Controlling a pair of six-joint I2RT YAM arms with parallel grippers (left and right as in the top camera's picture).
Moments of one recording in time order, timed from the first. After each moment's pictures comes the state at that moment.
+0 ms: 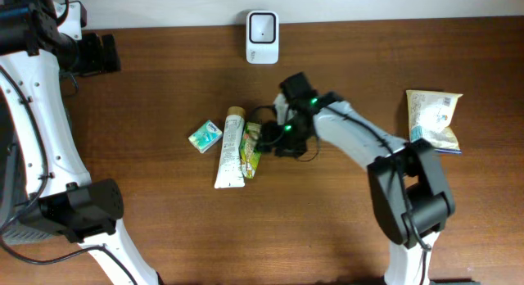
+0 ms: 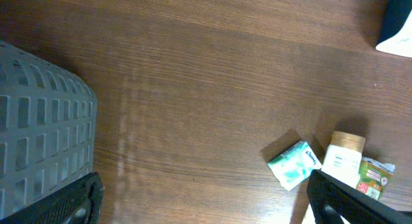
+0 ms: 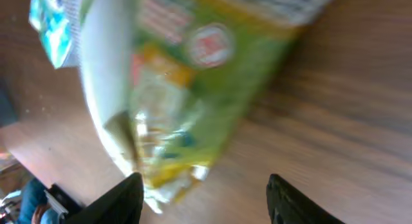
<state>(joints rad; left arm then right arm) 0.23 2.10 2.53 -1.56 0.08 0.05 0.47 2.03 1.42 -0.69 -0.54 0.48</state>
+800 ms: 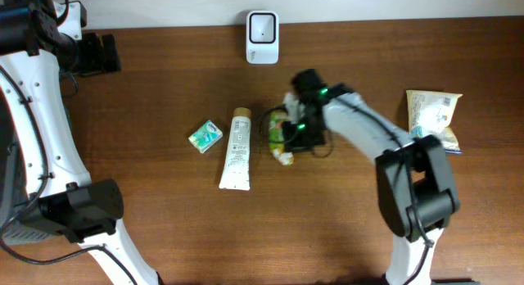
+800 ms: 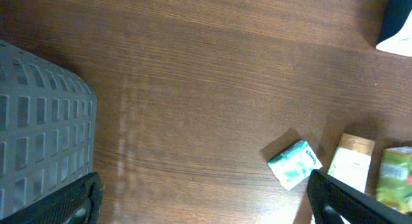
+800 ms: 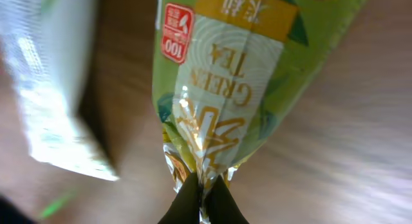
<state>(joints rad) 0.23 2.10 2.53 -1.56 0.08 0.05 0.36 2.05 1.48 -0.90 -0.39 0.15</state>
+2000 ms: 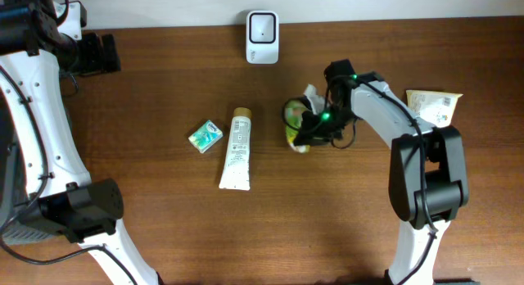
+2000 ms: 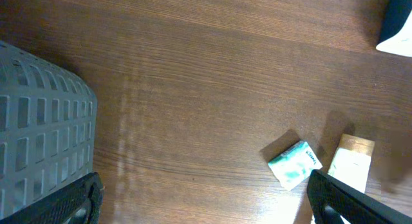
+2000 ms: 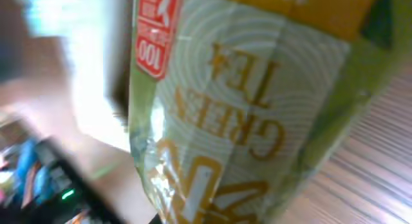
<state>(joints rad) 0.23 2.10 2.53 -1.56 0.08 0.05 0.21 2.10 1.54 -0.98 -0.71 -0.01</state>
